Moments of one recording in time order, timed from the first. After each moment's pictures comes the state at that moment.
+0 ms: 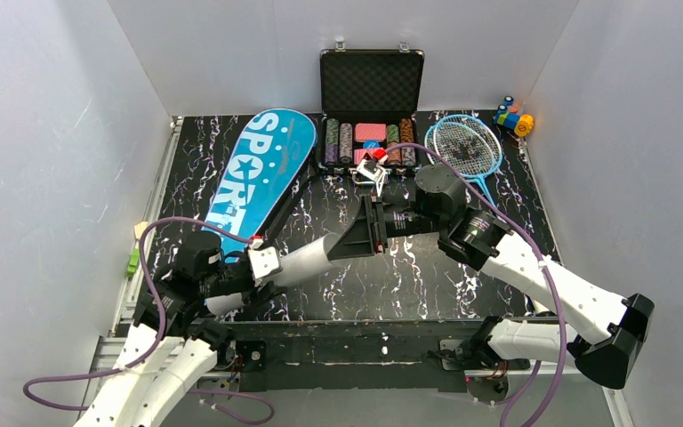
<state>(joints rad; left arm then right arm) -0.46 0.49 0.73 -0.81 0.64 0.55 0.91 1.12 1.11 -0.16 -0.76 0.91</state>
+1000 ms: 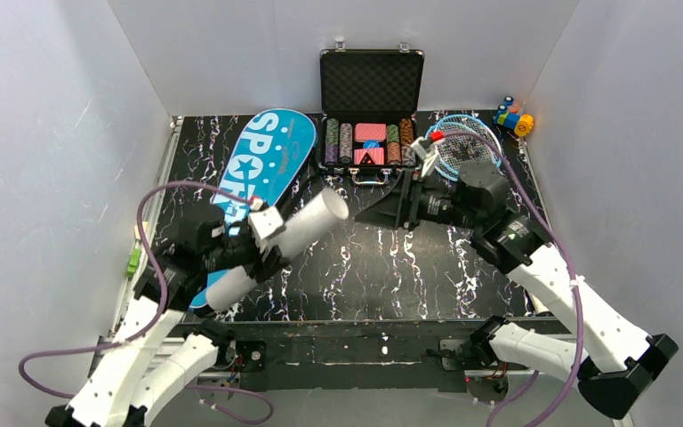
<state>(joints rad) -0.46 0.63 0.87 -0.78 0.56 0.39 0.76 0.98 1.07 -0.20 -0.56 0.90</state>
